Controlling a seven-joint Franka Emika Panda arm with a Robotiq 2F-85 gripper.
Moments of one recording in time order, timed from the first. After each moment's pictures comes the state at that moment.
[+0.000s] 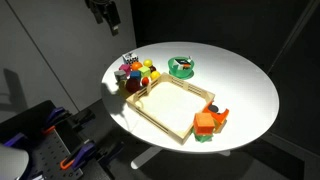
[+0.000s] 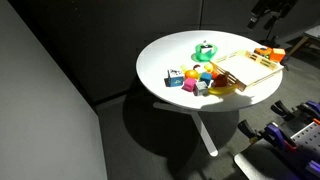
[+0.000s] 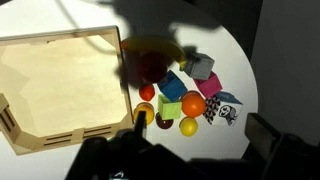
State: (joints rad) arm 0.07 -0.41 -0.12 -2.57 0.25 2.32 -0.10
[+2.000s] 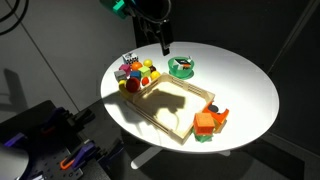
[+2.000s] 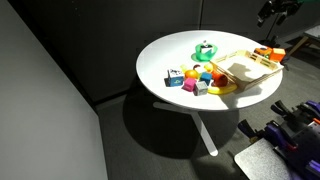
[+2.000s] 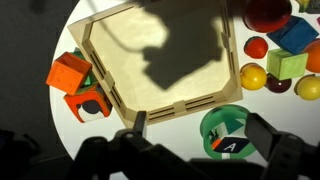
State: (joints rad) arm -0.16 -0.10 -0.14 -2.40 0.02 2.50 0.03
